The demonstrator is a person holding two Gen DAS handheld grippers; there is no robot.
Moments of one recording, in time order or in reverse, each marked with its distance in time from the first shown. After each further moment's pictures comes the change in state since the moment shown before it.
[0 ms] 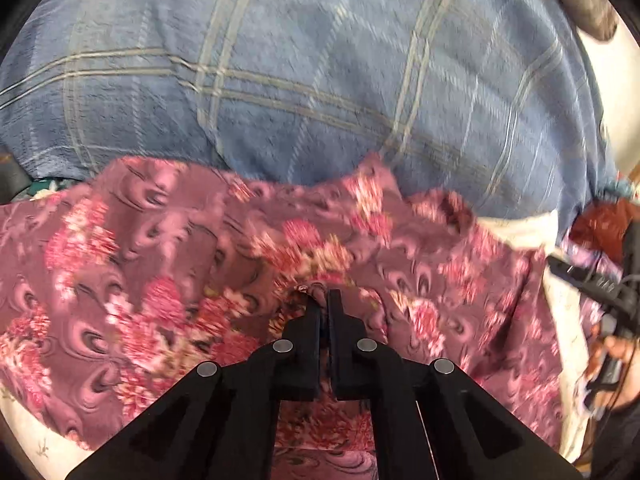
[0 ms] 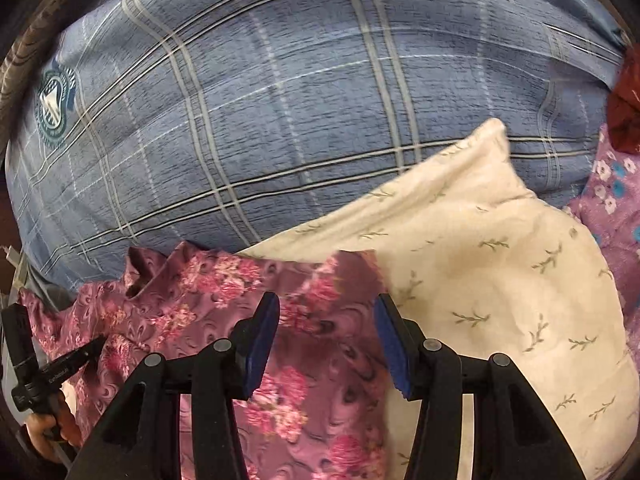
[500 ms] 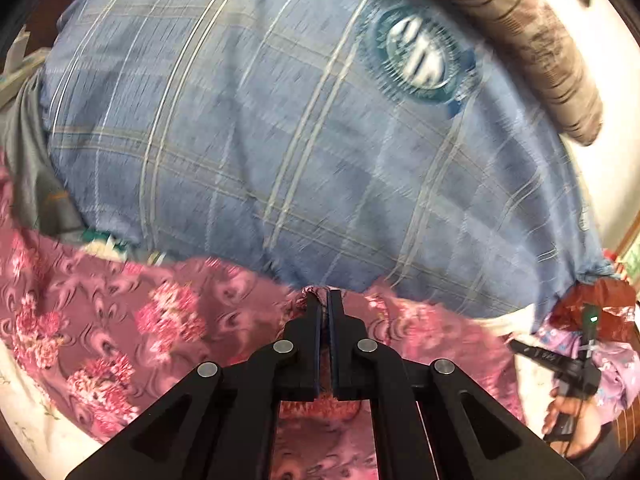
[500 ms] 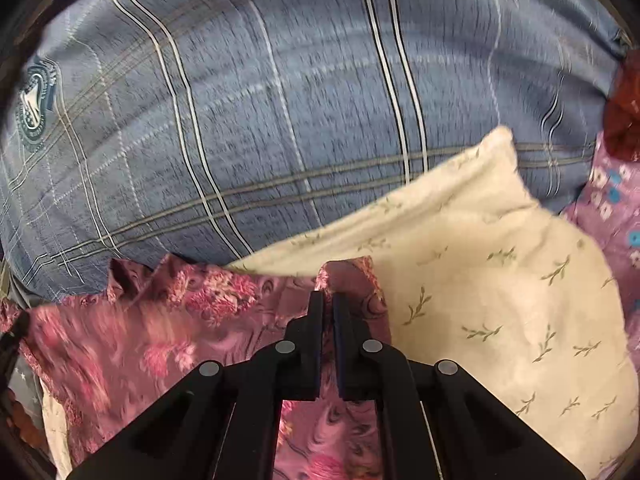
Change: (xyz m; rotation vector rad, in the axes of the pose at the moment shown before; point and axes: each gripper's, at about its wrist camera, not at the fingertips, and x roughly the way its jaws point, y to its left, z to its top) left arm -0.073 0.037 0.004 -0.106 -0.257 -0.004; right arm 0.007 0.007 0.006 0.031 -0.039 -0.056
